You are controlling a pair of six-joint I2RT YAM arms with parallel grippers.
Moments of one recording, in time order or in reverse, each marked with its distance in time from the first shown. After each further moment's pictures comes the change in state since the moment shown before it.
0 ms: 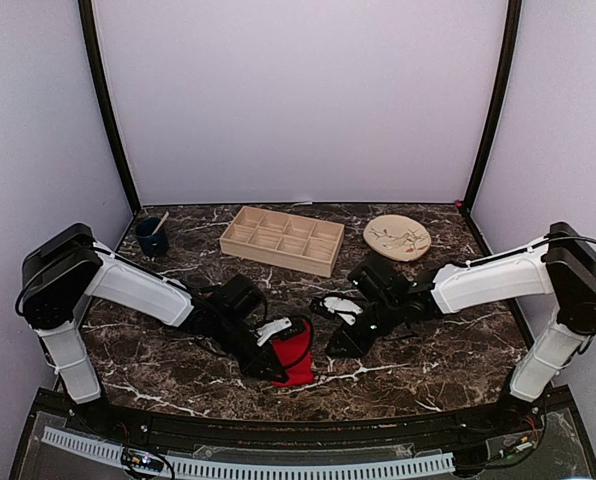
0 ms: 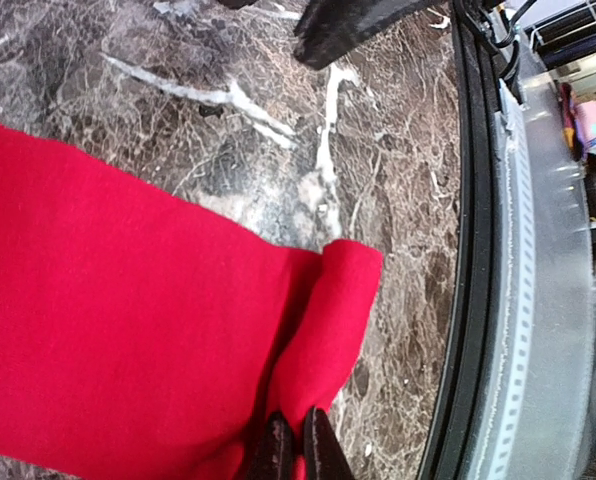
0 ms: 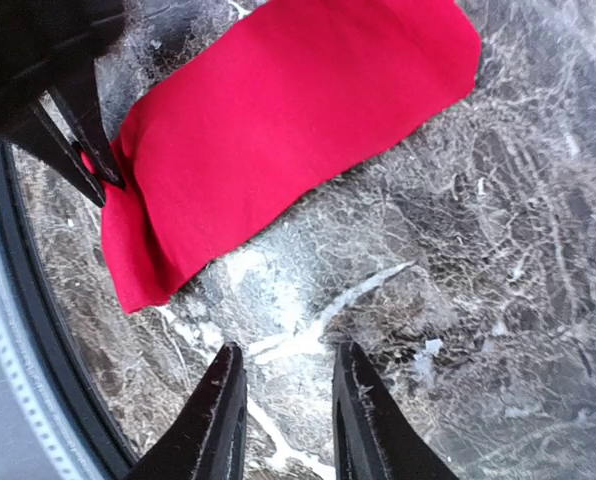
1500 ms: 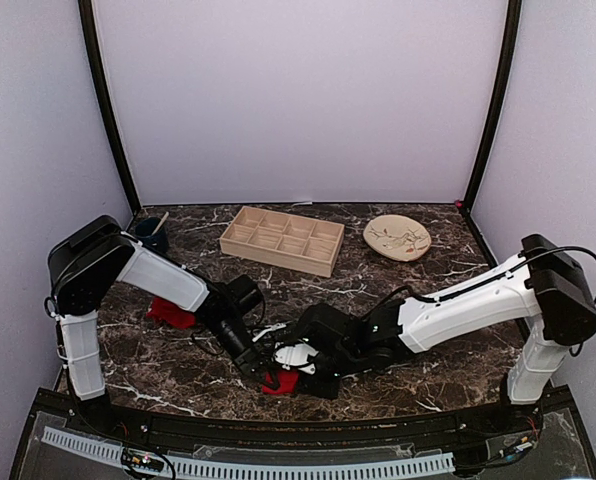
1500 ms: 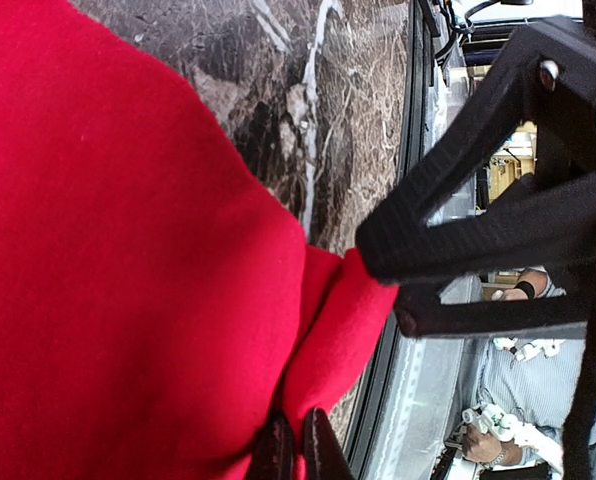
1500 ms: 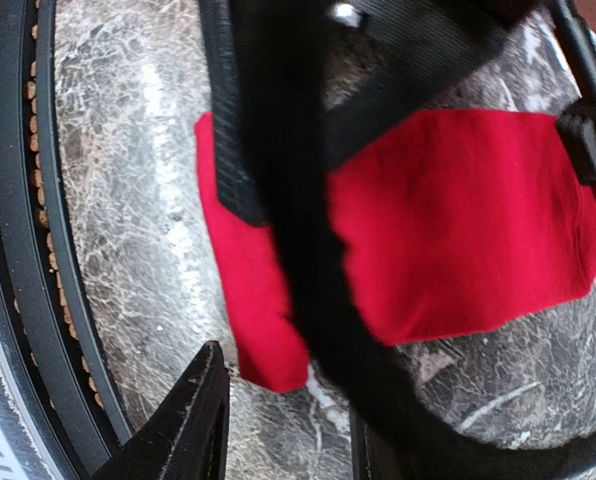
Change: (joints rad) left arm 0.108 0.175 0.132 -0.294 0.338 0.050; right arm 0.357 0.108 0.137 -0.027 0.311 -0.158
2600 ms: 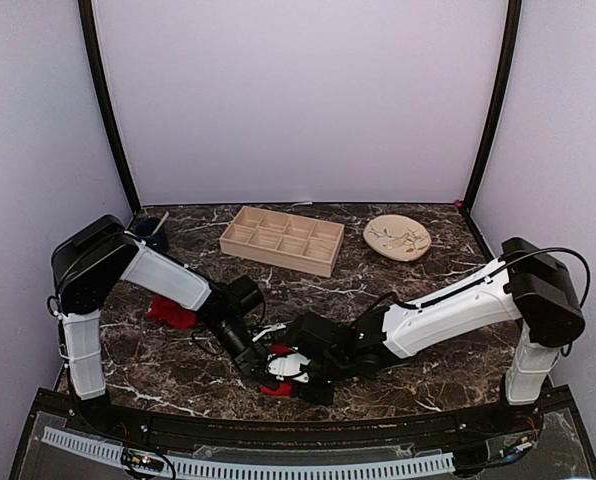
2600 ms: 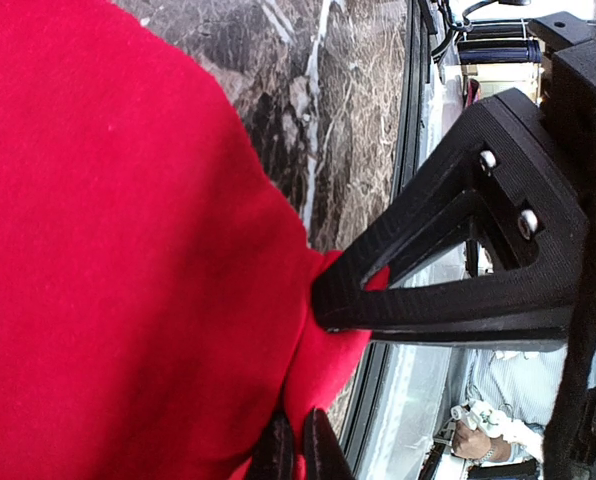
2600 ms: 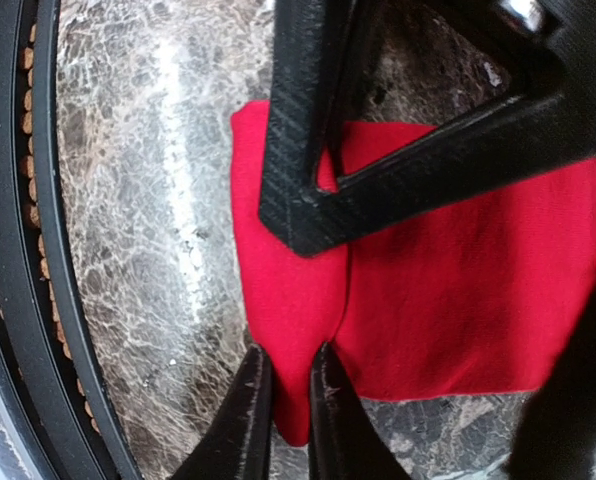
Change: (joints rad) left arm 0.006 0.023 0.019 -0.038 0.025 0.015; right arm 0.017 0.087 0.041 -0.003 -0.030 -0.053
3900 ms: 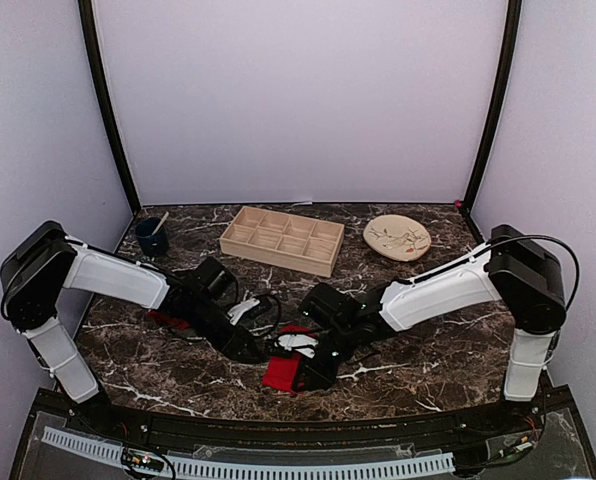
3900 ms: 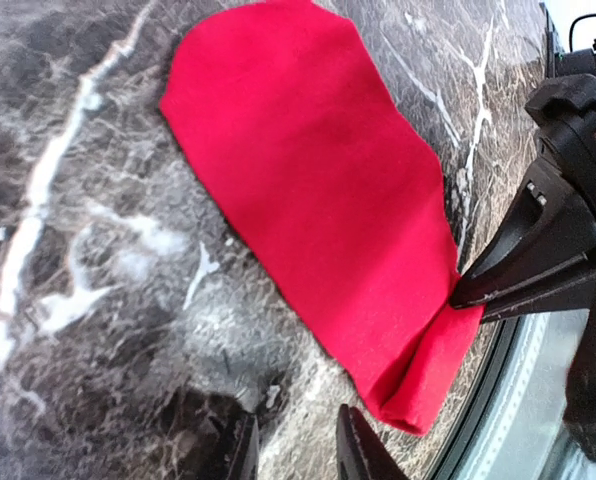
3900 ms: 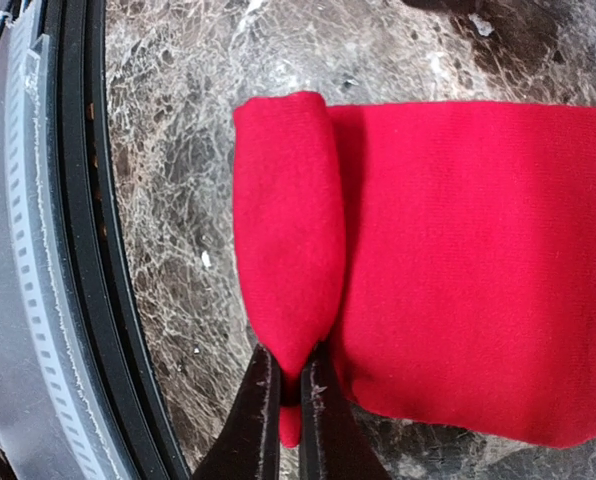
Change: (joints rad) left arm 0.071 -0.297 -0.179 0.159 -0.406 -0.168; right arm -0.191 0.058 0.019 0.004 -0.425 0.129
